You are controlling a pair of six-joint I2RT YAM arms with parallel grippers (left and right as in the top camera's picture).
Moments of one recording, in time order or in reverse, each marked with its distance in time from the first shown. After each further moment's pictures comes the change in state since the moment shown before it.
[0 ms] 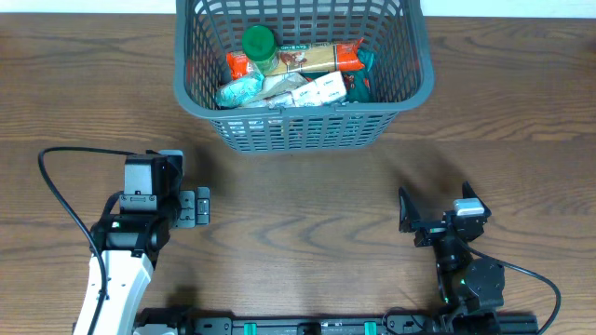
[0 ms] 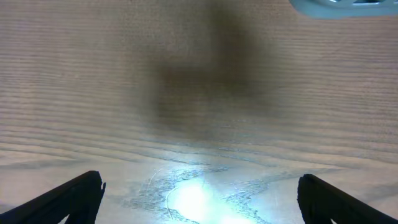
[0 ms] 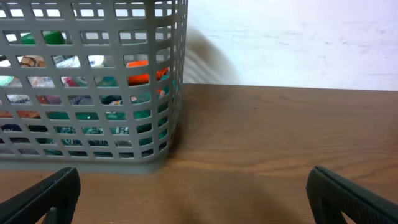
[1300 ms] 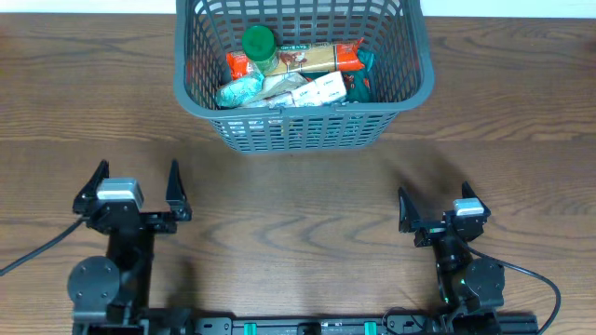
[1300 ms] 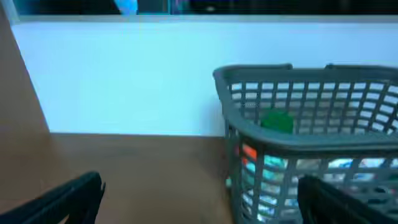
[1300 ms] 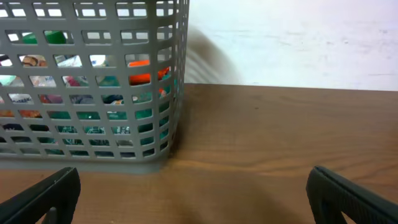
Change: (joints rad) left arm 0.000 -0.732 -0.198 0.540 0.000 0.016; right arm 0.000 0.001 0.000 -0.001 -0.003 0.000
